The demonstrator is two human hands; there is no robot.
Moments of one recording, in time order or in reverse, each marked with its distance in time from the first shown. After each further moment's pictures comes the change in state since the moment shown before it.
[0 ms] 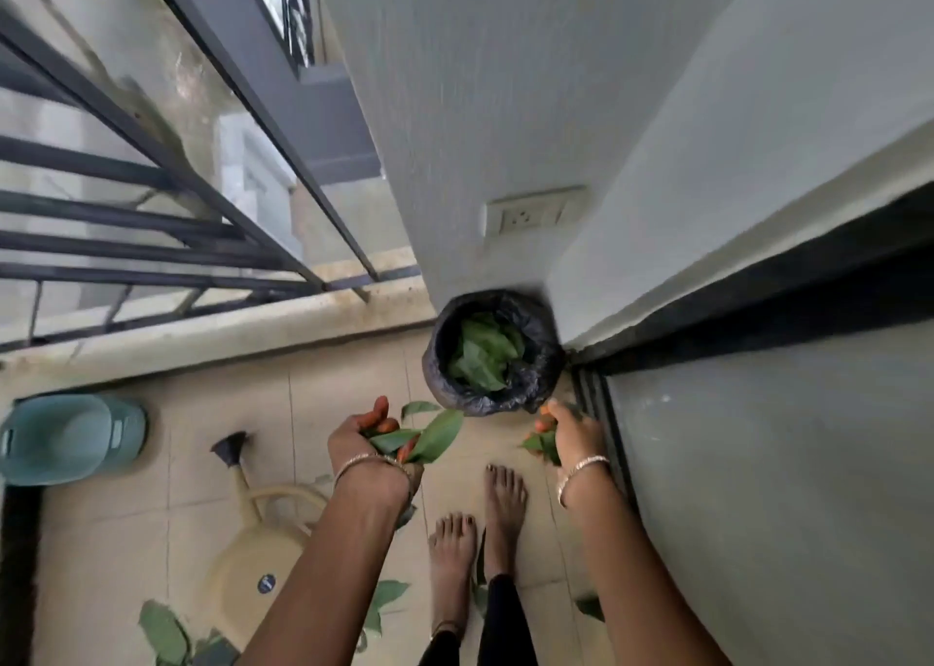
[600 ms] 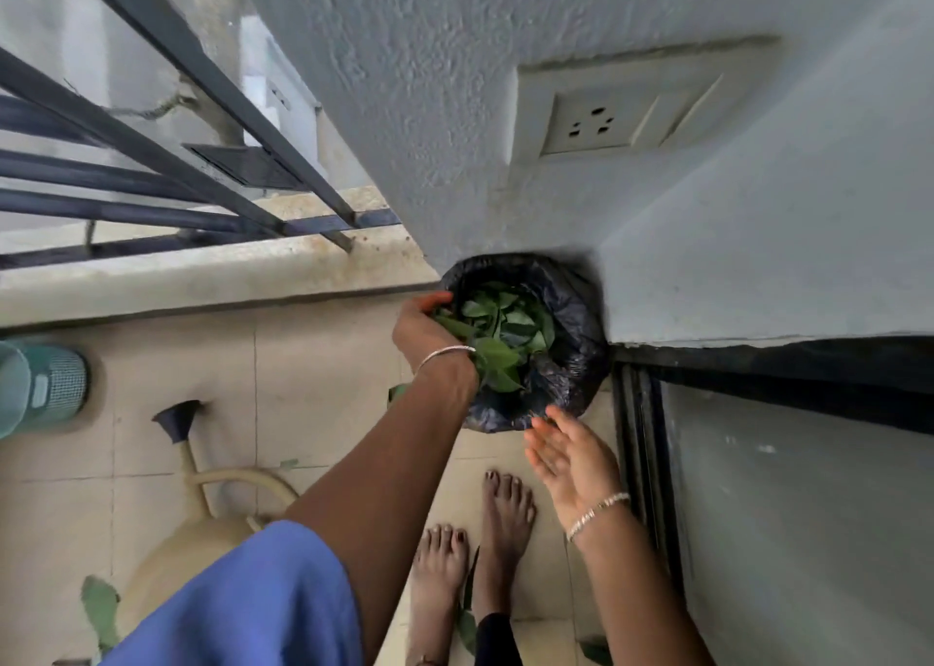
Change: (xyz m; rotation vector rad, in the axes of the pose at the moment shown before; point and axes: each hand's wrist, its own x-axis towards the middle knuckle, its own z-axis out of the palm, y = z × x) left_hand 0.199 -0.073 0.145 0.158 0.062 0.352; right_hand 0.152 0.054 0.034 0.217 -0.170 0.318
